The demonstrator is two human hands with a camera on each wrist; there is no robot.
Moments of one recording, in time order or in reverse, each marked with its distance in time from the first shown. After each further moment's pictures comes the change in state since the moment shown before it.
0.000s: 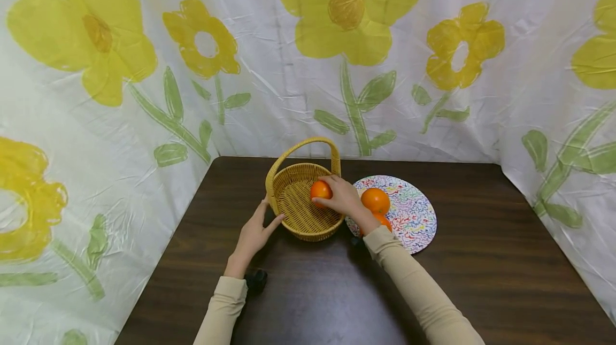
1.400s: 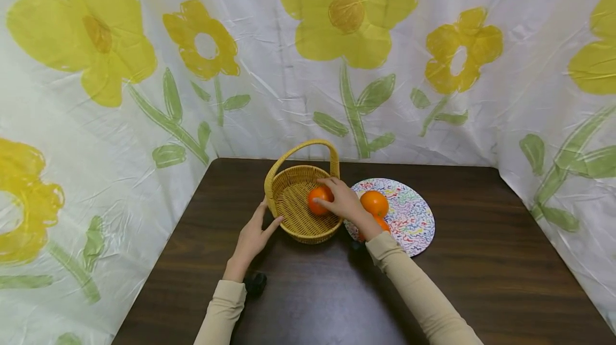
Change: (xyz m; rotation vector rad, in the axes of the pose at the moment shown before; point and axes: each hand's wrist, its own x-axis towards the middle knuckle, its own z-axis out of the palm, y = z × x) left_hand -0.003 0.000 0.003 -0.009 0.011 -0.003; right_hand -0.009 -0.002 -0.008 0.088 -0.035 -0.008
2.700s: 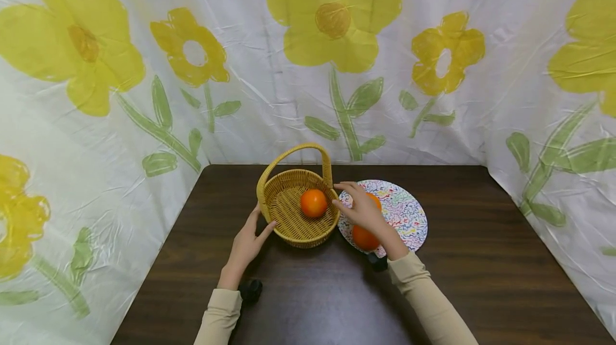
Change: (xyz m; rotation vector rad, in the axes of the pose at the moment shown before) left_hand -0.001 -0.001 0.001 -0.038 0.012 -0.003; right_hand -0.053 0.007 -0.045 0.093 0.140 0.013
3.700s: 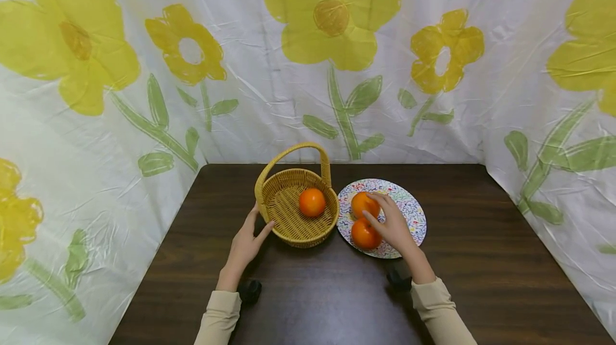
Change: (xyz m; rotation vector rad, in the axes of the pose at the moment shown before) left_hand 0.000 -0.002 0.002 -0.012 -0.002 -0.015; right_hand -0.056 0.042 -0.016 0.038 0.185 0.065
